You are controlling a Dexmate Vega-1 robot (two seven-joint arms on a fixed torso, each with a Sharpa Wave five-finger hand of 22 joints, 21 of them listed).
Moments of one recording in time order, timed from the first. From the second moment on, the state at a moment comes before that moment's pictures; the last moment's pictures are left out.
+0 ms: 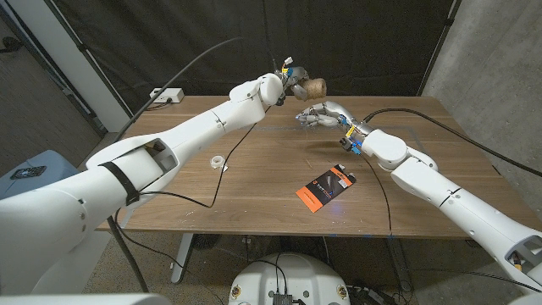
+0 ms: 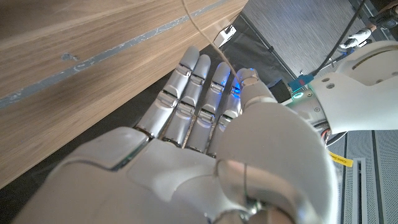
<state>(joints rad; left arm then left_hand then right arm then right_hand) 0.12 0.34 1.00 -1.38 0.36 0.42 -0.11 1.27 0.03 0.47 -0.16 0.34 0.36 0.10 0.54 0.34 0.15 0.06 0.75 0.72 0.20 0.10 0.58 0.58 0.20 0.14 0.25 0.24 -0.78 -0.71 -0.53 -1.69 0.26 0.13 0.07 1.04 0.12 0.26 -0.15 0.17 0.99 -0.10 0.38 0.21 0.91 -0.11 0.39 0.22 0.82 -0.10 0.44 0.25 0.86 -0.11 0.35 0.19</state>
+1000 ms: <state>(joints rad) 0.12 0.34 1.00 -1.37 0.34 0.40 -0.12 1.27 0.03 0.47 -0.17 0.36 0.37 0.10 0.54 0.34 0.16 0.06 0.75 0.72 0.20 0.10 0.58 0.58 0.20 0.14 0.25 0.24 -0.83 -0.76 -0.48 -1.75 0.29 0.15 0.08 1.04 0.12 0.26 -0.15 0.17 0.99 -0.10 0.38 0.21 0.91 -0.11 0.39 0.23 0.82 -0.10 0.43 0.26 0.86 -0.11 0.35 0.19</state>
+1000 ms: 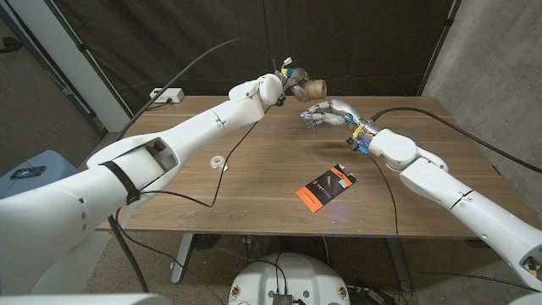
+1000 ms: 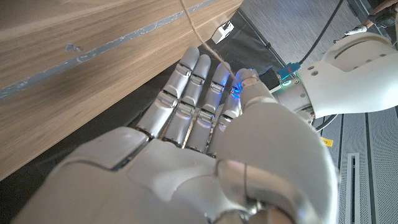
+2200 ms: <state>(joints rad) 0.14 0.34 1.01 -1.42 0.36 0.43 -0.13 1.27 0.03 0.47 -0.17 0.36 0.37 0.10 0.53 0.34 0.15 0.06 0.75 0.72 0.20 0.10 0.58 0.58 0.19 0.13 0.26 0.24 -0.93 -0.87 -0.36 -1.85 0.35 0.22 0.09 1.04 0.12 0.26 -0.15 0.17 1.00 -0.09 0.37 0.21 0.92 -0.10 0.38 0.23 0.83 -0.10 0.43 0.27 0.86 -0.11 0.36 0.19</state>
